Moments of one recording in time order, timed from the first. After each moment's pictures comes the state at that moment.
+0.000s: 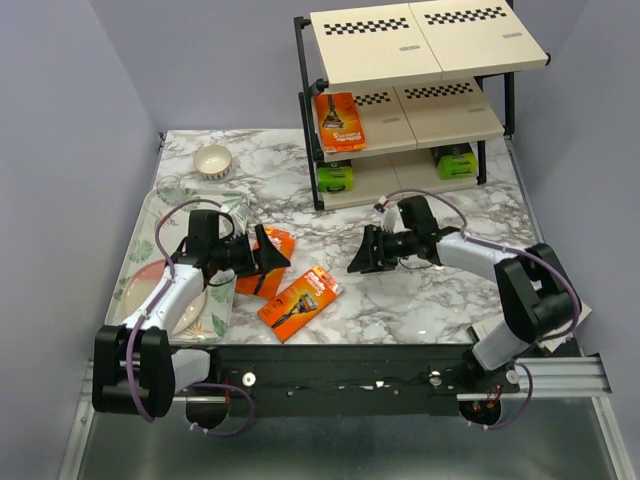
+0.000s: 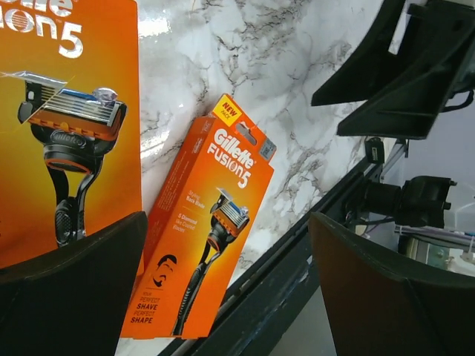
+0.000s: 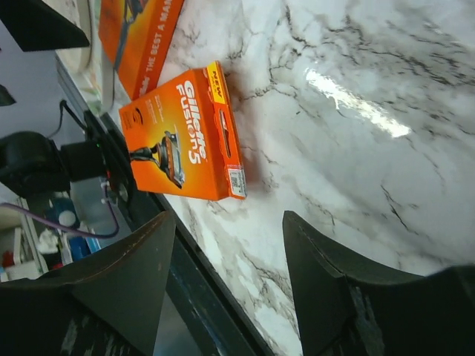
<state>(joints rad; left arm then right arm) -0.09 1.20 0.63 -0.27 0.78 -0.43 0.42 1.57 0.80 -0.08 -0.73 0.48</state>
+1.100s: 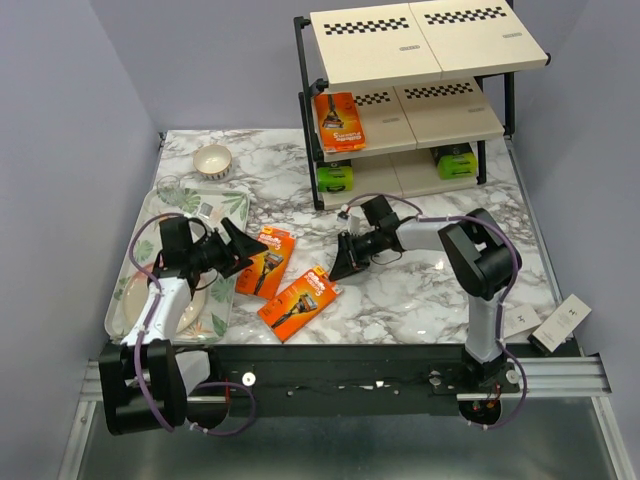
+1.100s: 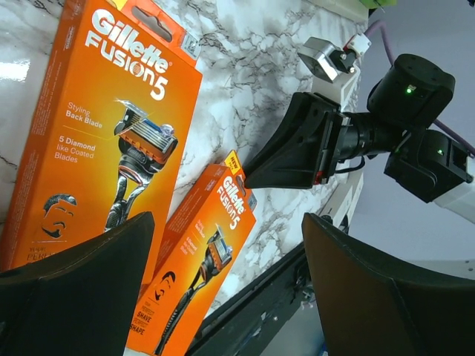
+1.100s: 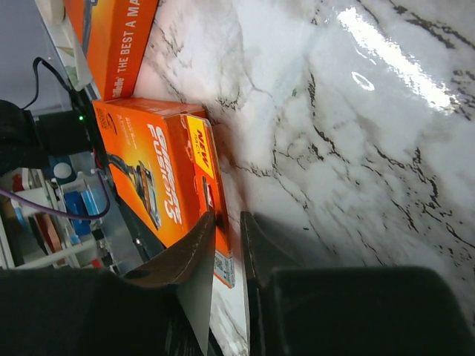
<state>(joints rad) 0.14 1.08 0.52 -0.13 0.80 -0.68 0.55 2.00 1.08 -0.10 -0.87 0.37</state>
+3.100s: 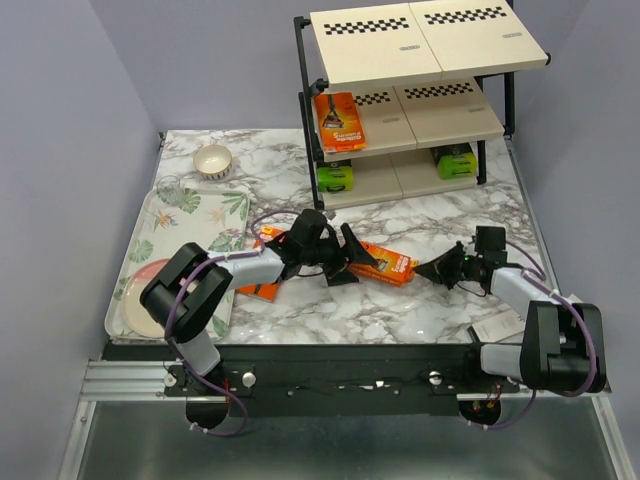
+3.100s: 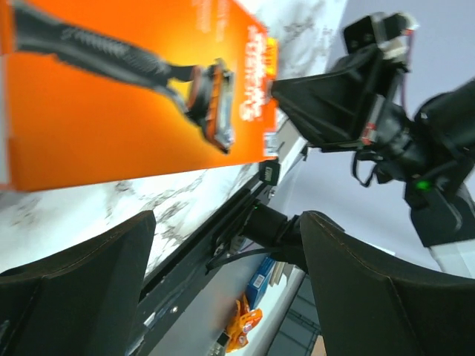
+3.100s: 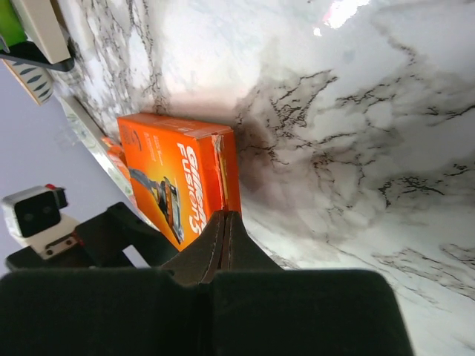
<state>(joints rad) -0.72 1.68 0.83 0.28 0.51 -1.27 -0.07 1.28 0.47 -0.16 -0.58 1.00</state>
